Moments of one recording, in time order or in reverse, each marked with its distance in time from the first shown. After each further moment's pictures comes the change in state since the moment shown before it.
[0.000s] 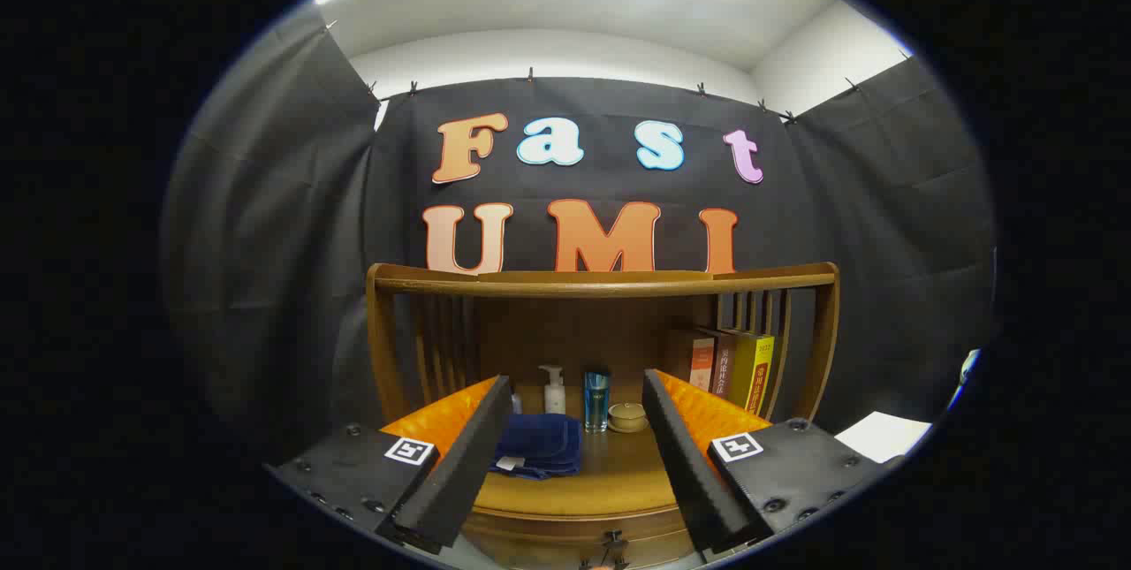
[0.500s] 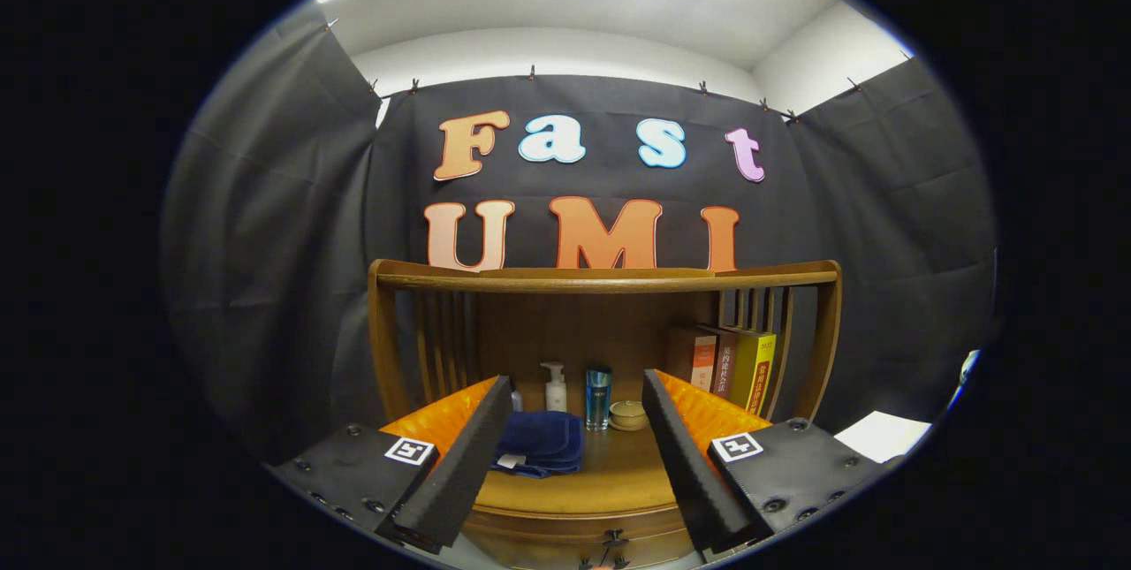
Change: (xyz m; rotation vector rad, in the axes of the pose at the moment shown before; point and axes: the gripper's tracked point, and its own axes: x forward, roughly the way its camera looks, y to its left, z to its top) arm 0.001 0.005 -0.003 -0.003 0.005 0.004
